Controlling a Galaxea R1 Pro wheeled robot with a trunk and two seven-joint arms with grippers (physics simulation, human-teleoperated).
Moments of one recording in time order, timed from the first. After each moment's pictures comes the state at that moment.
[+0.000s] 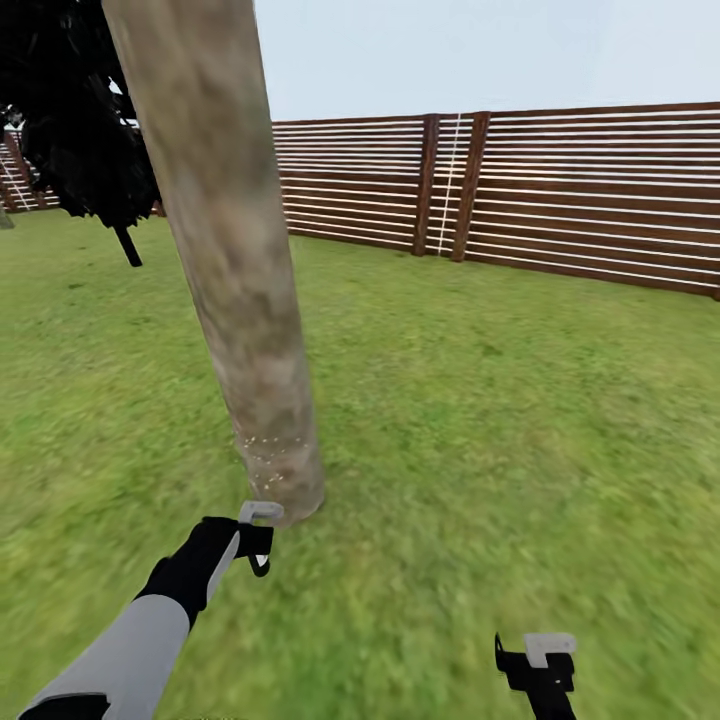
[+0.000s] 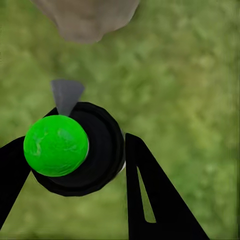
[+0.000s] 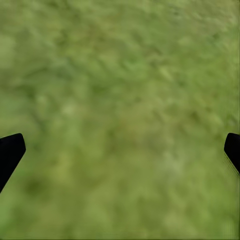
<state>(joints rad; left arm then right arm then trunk) -0.72 -0.02 0.06 -0.60 -0.13 0.59 -0.12 -0.49 -0.08 0.40 -0.04 -0.28 -0.55 -0.23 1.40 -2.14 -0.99</state>
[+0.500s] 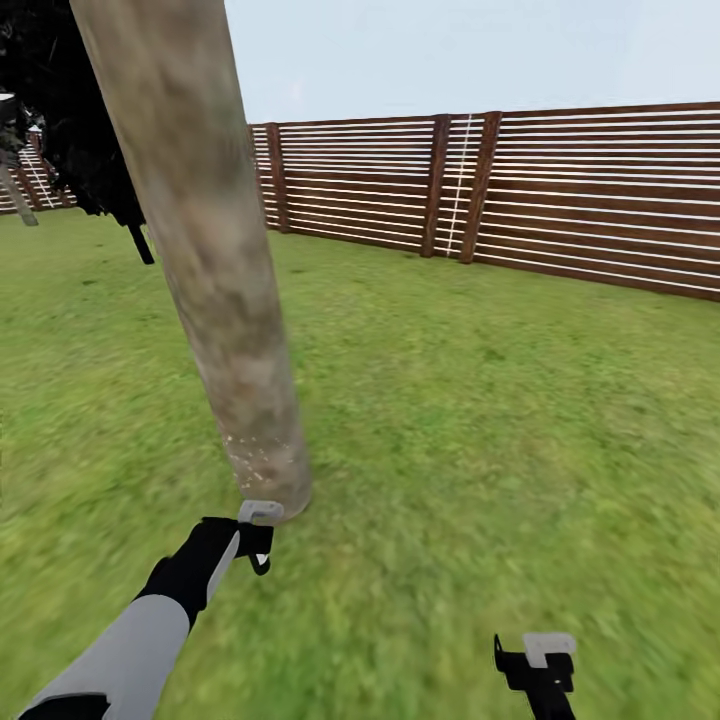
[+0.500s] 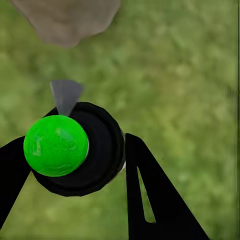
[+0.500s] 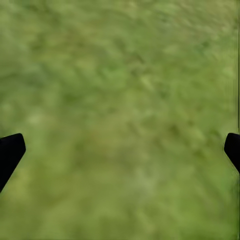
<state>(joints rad) -0.72 -0.02 0.06 -0.60 -0.13 0.57 -0.12 -0.49 -0.08 0.40 -0.04 -0.28 -0.55 -0.23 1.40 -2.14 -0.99</state>
